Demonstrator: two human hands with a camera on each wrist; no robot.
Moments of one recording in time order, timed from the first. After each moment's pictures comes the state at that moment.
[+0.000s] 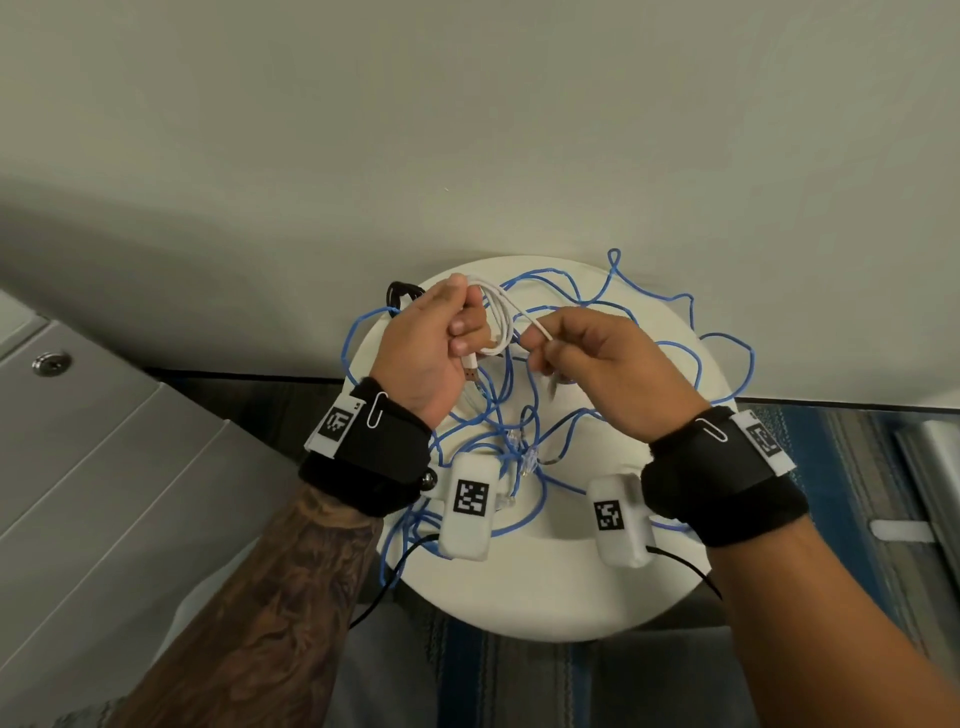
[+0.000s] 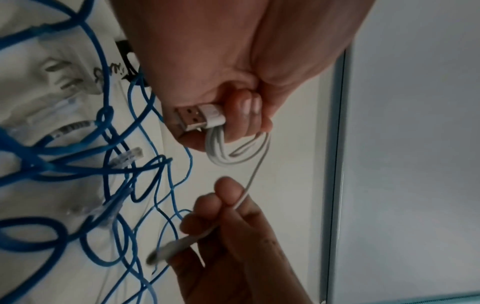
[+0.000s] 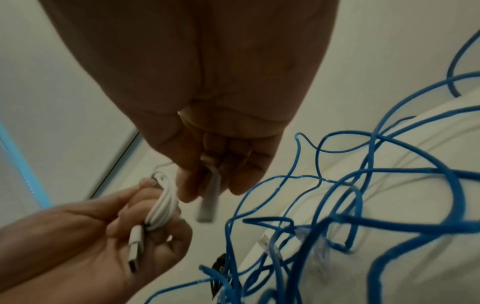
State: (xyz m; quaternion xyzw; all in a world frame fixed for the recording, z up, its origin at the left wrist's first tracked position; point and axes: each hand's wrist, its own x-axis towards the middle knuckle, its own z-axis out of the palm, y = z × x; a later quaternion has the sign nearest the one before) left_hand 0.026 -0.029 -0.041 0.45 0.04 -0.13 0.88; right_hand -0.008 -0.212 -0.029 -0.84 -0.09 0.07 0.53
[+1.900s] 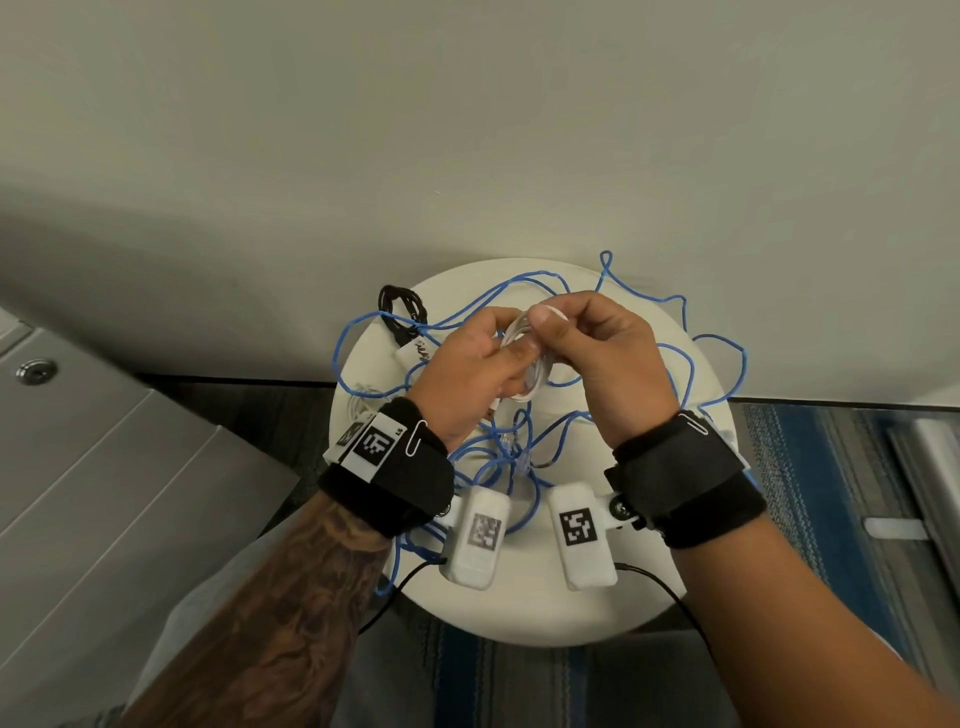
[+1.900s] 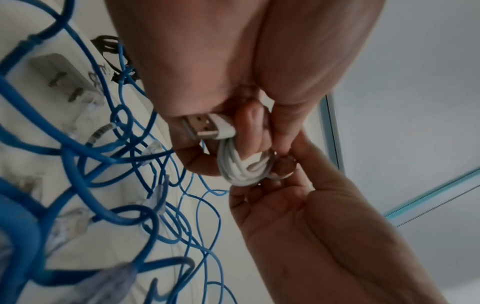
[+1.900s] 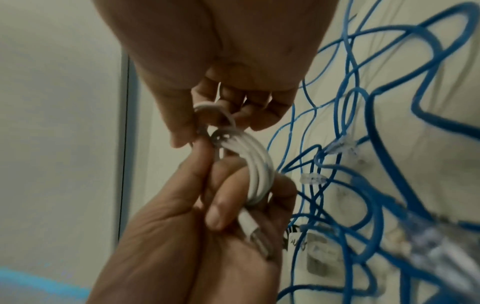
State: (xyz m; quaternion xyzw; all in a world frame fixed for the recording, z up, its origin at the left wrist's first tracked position) left_hand 0.010 -0.051 -0.047 0.64 -0.08 -0.19 0.74; right_hand -0.007 -0.197 -0.035 -0.66 0.03 -0.03 0.75
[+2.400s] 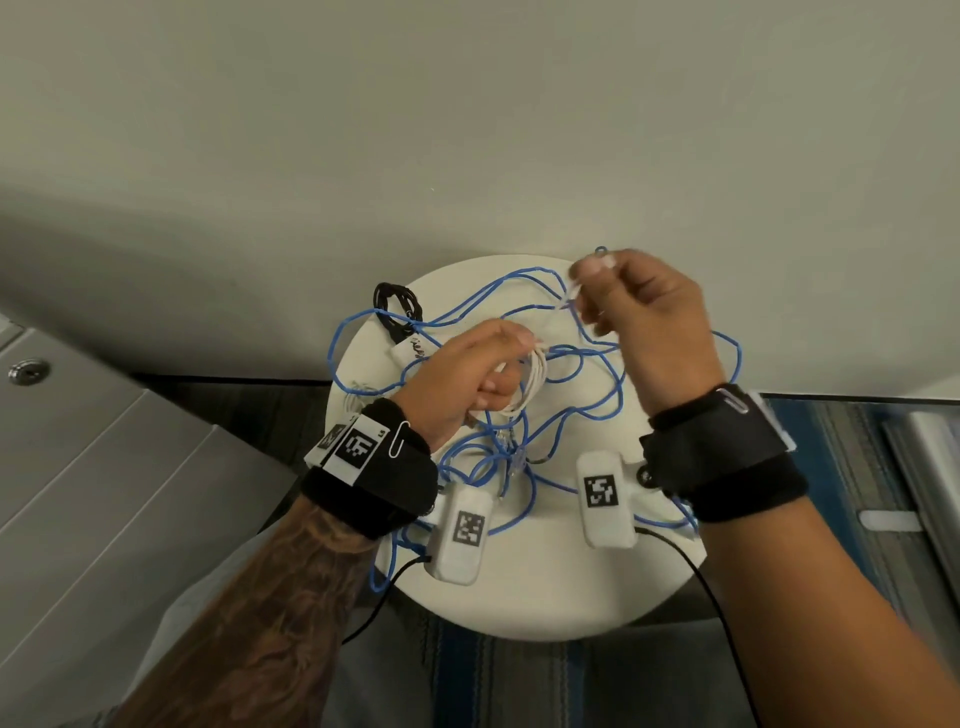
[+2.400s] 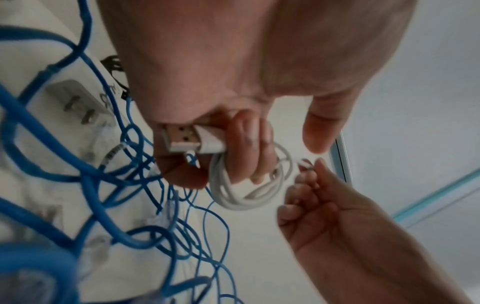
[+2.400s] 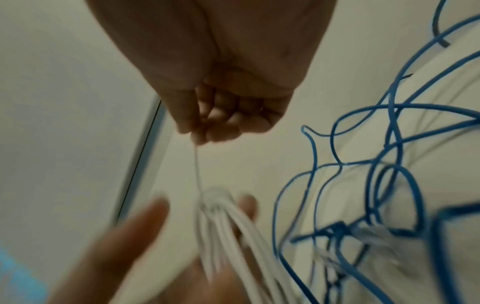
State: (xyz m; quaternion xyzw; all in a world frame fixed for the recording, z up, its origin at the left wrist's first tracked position) left_hand 0.014 -0.045 -0.049 0.61 -0.07 -0.28 0.74; right_hand 0.004 -0.226 -0.017 -0.75 0.02 -0.12 0.65
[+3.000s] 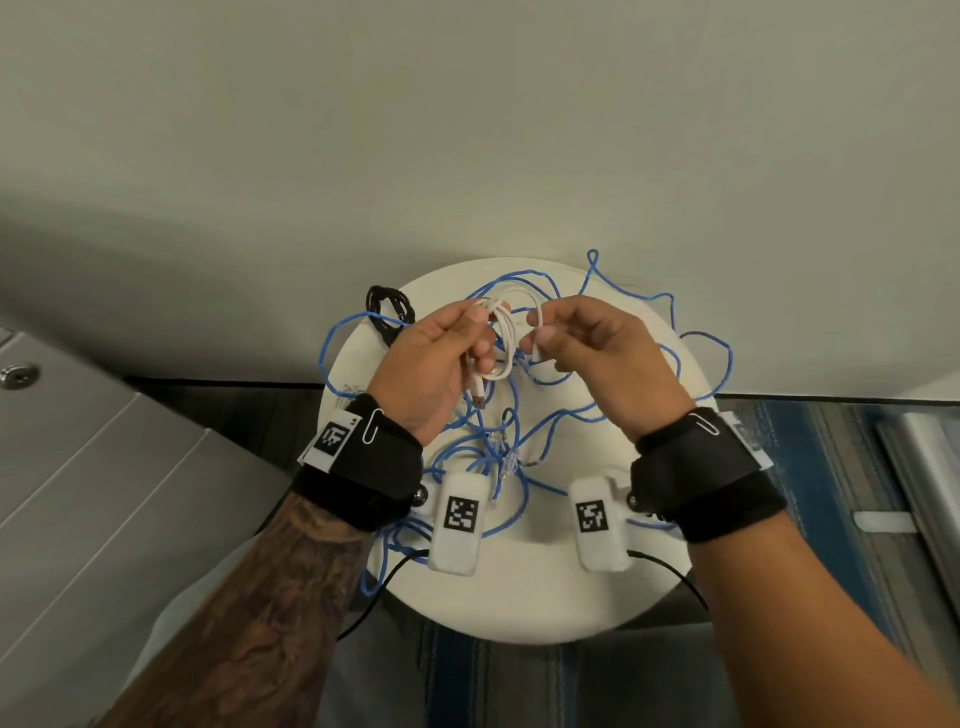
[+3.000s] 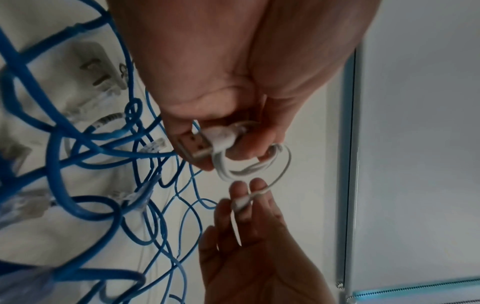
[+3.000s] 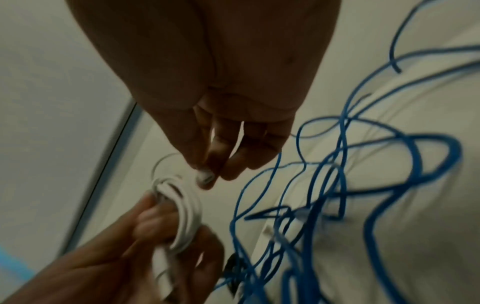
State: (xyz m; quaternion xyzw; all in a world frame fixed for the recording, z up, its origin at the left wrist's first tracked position) left_hand 0.019 -0.041 -0.056 0.56 -0.02 -0.16 0.81; right_hand -0.005 -0.224 -0.037 -0.77 -0.01 0.02 0.64
